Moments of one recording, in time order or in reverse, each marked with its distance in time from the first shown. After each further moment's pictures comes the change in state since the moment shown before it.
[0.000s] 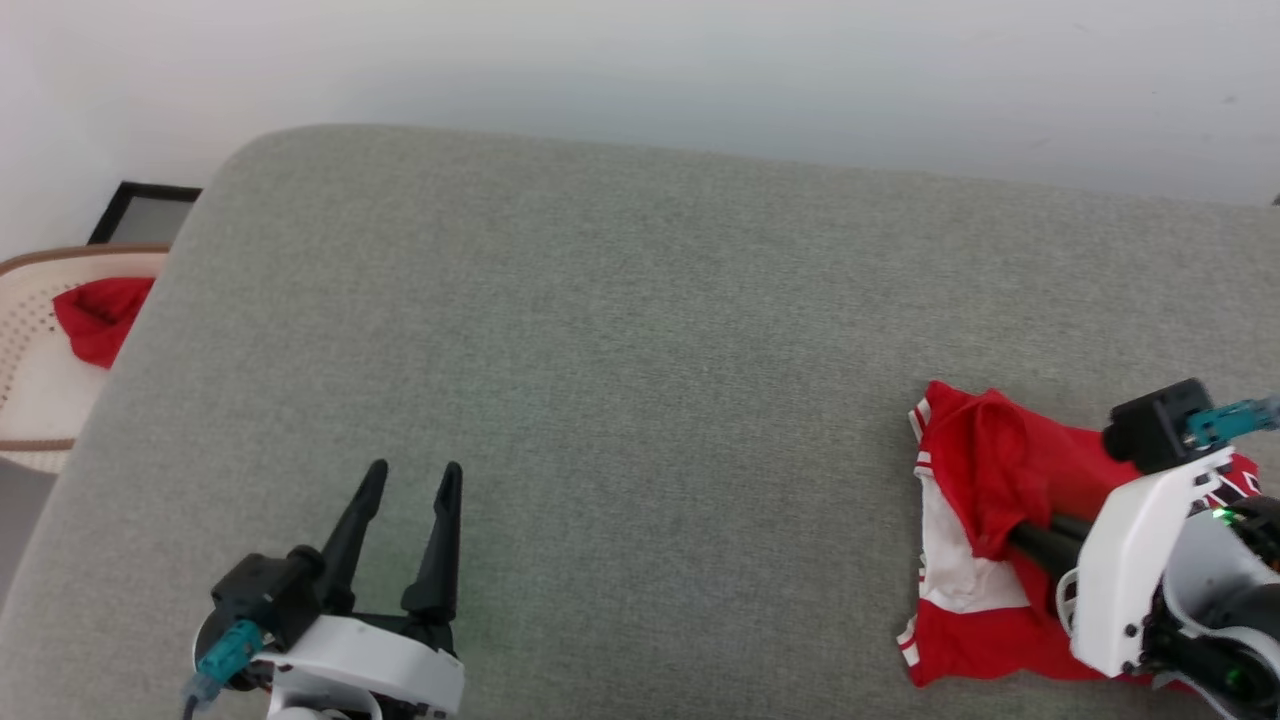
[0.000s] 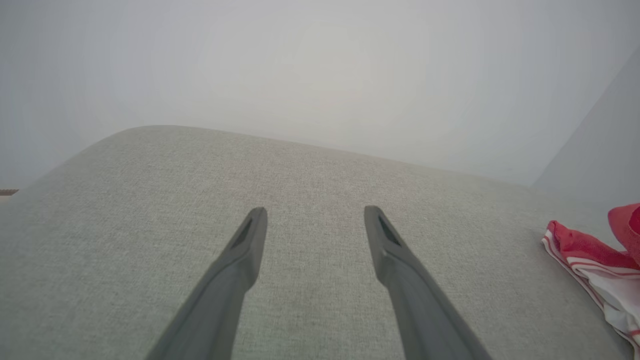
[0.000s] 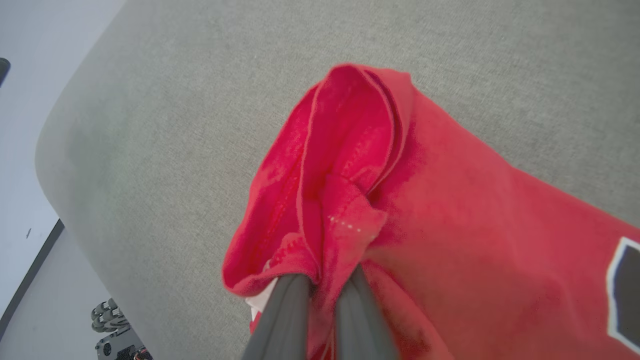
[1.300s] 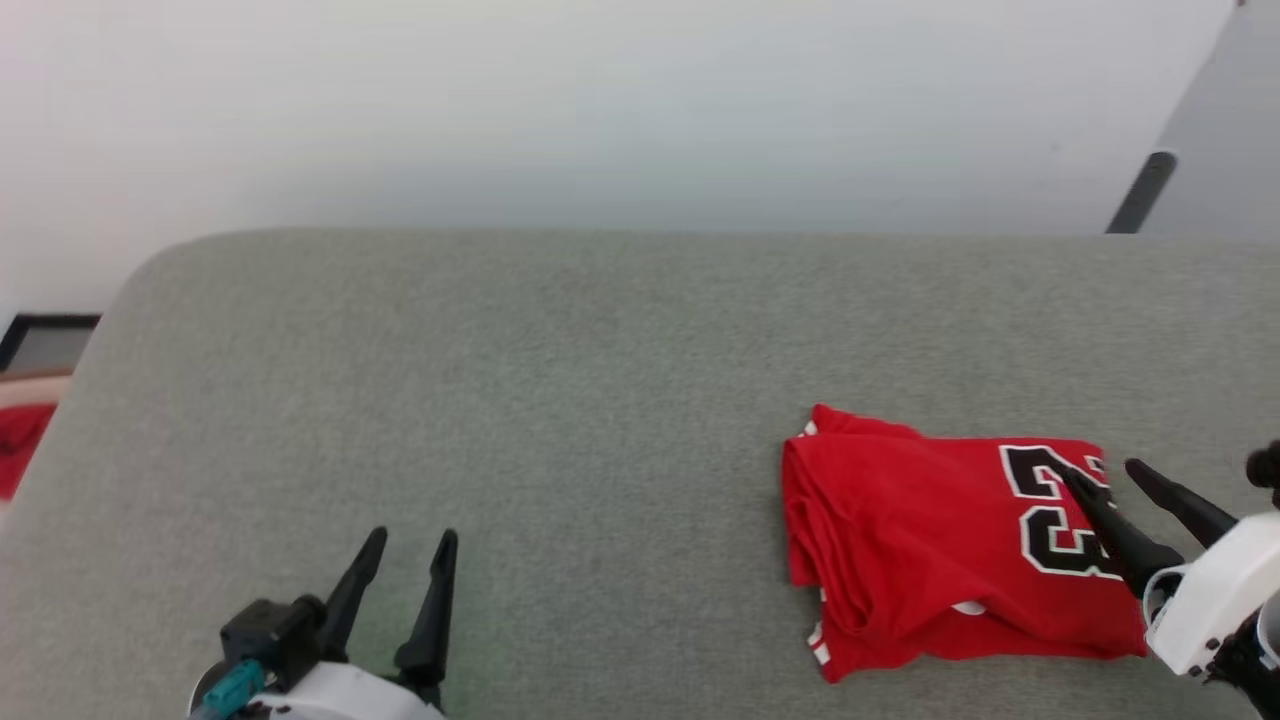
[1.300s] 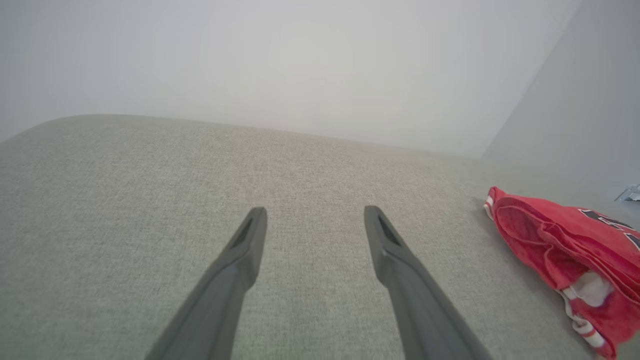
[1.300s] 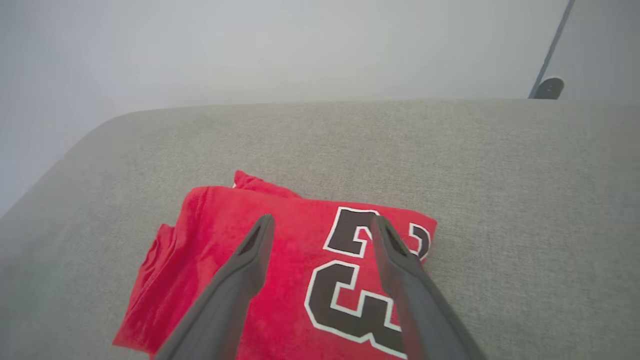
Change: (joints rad) left arm 0.040 0.045 -0.047 0.077 -0.044 0.000 0.000; right arm 0.042 -0.096 0.013 0.213 0.037 0.000 -0.506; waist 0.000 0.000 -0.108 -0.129
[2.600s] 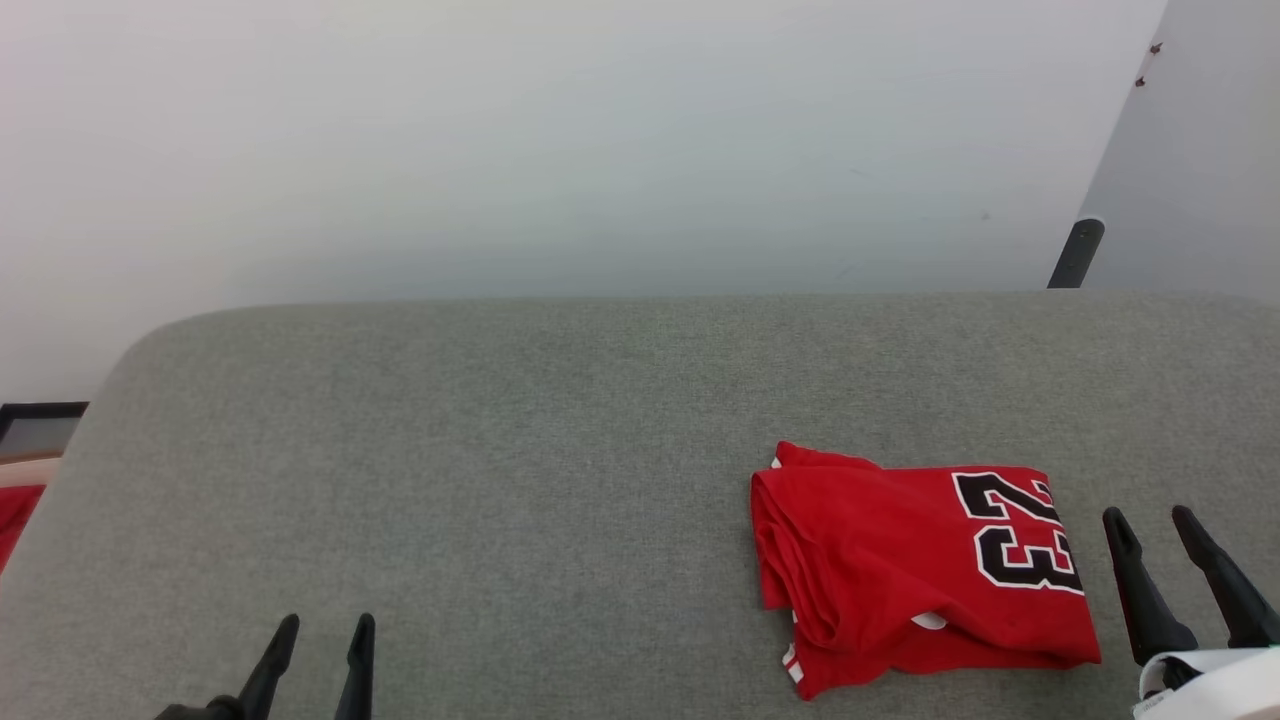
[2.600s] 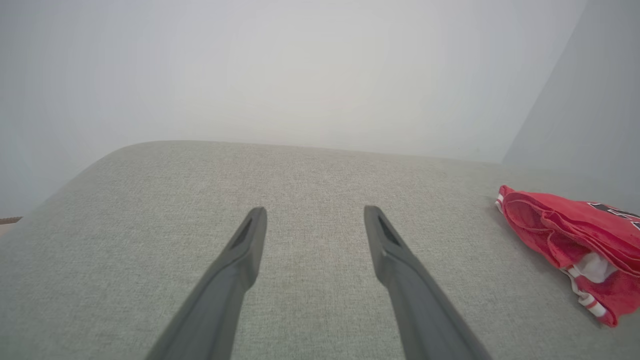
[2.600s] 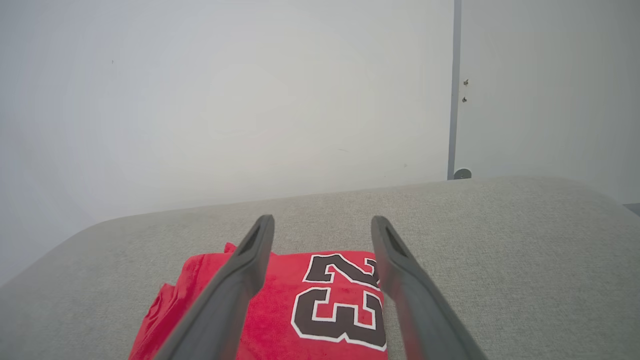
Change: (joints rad) left arm 0.221 0.044 0.119 -0.137 0.046 0.018 0.000; right arm 0.194 0.184 -0.144 0.016 -0.190 0.000 -0.431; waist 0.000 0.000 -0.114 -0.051
